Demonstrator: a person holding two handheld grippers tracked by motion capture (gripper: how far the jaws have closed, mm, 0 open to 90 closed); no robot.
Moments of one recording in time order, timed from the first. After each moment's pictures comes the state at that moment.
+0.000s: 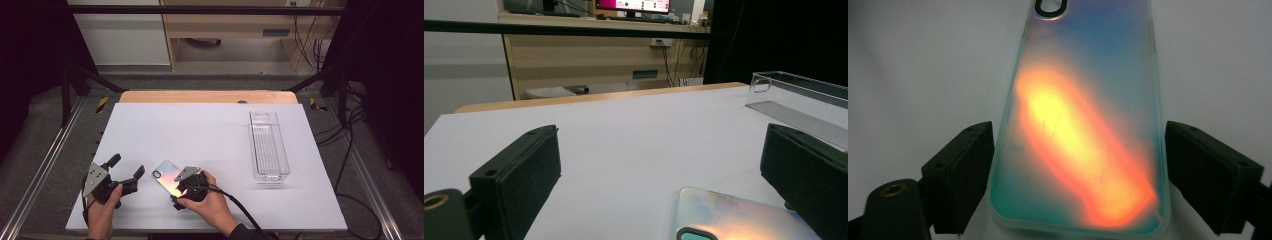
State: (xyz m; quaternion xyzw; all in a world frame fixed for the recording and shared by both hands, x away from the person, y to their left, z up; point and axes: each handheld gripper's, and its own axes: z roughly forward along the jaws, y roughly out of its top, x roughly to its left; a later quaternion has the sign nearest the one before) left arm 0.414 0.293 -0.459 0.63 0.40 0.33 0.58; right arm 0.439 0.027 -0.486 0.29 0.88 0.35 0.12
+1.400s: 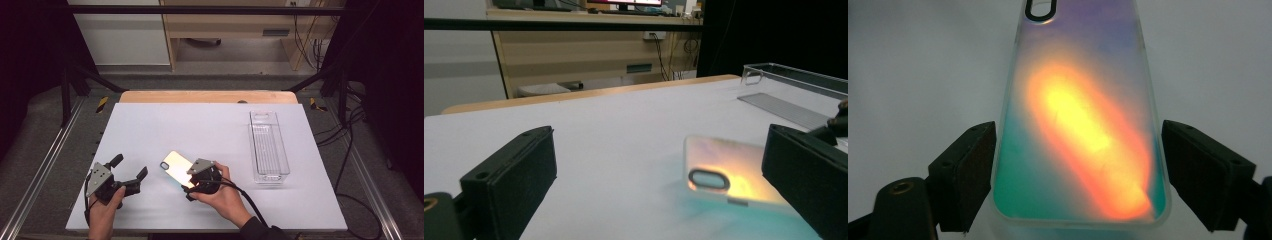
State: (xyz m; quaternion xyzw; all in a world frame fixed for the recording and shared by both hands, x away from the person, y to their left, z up) left arm 0.412 0.283 -0.455 0.65 0.39 0.32 0.57; right arm 0.450 -0.009 -0.462 0.27 0.87 0.37 0.17
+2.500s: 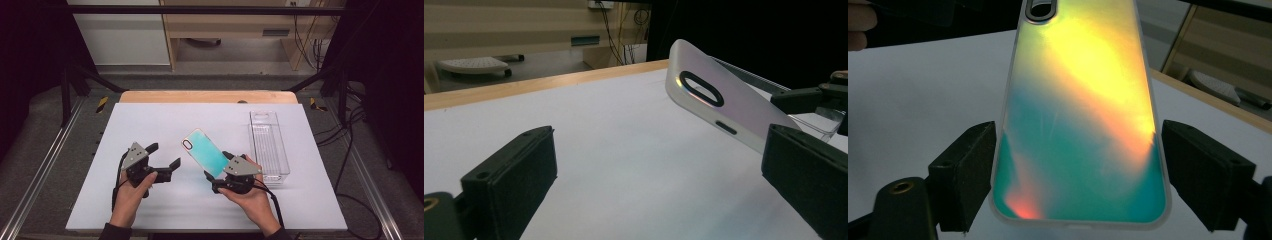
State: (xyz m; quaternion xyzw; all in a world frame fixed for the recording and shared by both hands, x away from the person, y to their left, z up) left arm 0.452 0.200 -0.411 0.70 0.37 0.22 0.57; right arm 0.432 -0.090 -0.435 0.27 0.77 0.51 0.27
